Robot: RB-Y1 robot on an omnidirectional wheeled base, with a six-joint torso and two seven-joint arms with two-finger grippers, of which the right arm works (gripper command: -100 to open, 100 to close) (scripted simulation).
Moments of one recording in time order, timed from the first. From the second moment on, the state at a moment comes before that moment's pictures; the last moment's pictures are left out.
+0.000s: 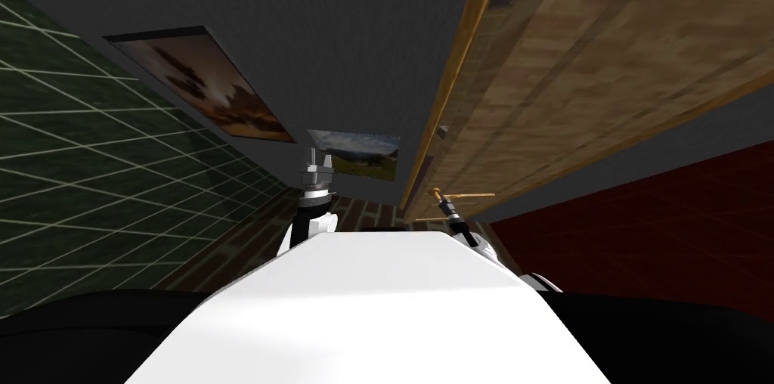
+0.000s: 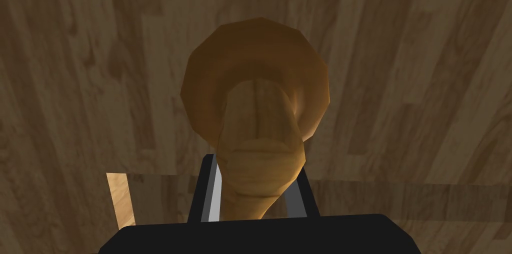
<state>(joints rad) 0.10 -0.59 0.20 -0.76 -0.20 -0.95 -0.35</state>
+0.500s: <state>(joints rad) 0.13 -0.61 0.22 -0.75 -0.21 -1.00 -0.37</state>
